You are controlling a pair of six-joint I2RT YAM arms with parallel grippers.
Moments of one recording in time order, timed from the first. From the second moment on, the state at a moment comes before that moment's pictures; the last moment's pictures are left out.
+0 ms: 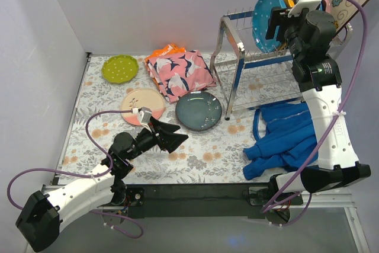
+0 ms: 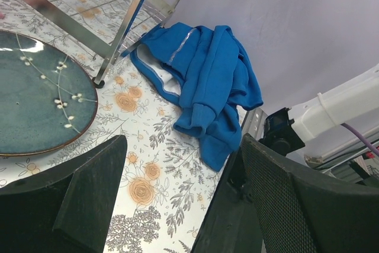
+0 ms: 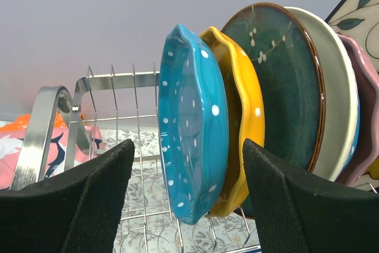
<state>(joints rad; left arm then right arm) -0.72 0.74 0.22 0.65 0.30 -0.65 0.22 1.38 1.82 -0.43 0.14 -0.08</state>
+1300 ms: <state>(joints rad) -0.72 0.73 0.22 0.65 0.29 -0.65 0.21 1.50 1.77 -0.31 0.19 -0.16</state>
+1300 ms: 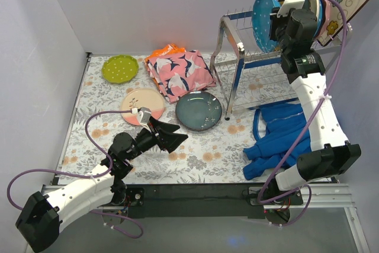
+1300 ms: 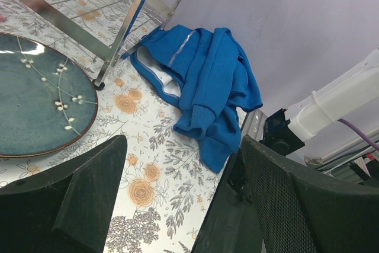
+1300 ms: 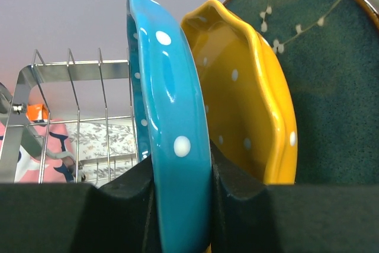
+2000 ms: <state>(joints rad) -0.72 0.73 0.22 0.64 0.29 -0.65 0.20 1.48 1.76 -0.29 0.16 -0.14</state>
